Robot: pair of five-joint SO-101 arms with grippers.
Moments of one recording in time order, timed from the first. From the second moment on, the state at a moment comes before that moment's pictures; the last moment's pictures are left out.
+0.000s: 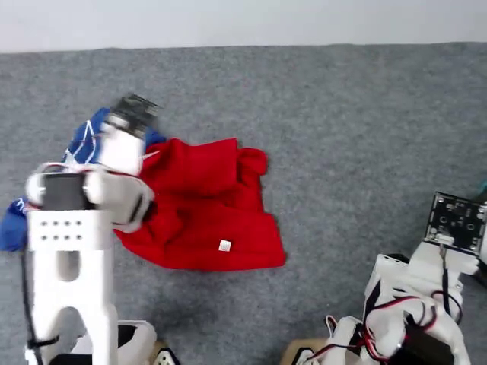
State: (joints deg) left arm -1.8 -28.9 19.8 95.0 -18.2; right arm 25.2 -77.8 34.9 100.2 8.5
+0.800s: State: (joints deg) left arm 1.1 -27.6 46.5 63.0 -25.4; right arm 25.2 -77.8 34.9 100.2 8.5
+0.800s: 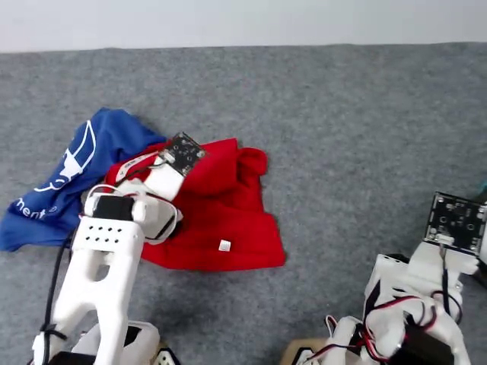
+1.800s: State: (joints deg) left arm -19.4 -11.7 9.3 88.0 -26.9; right arm 24.4 -77.8 36.9 98.0 8.5
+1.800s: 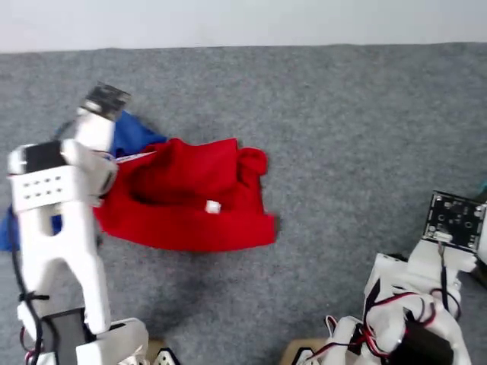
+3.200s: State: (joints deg) left arm -23.6 -11.3 20.8 84.4 -24.5; right arm -30.8 15.8 -5.2 98.4 27.5
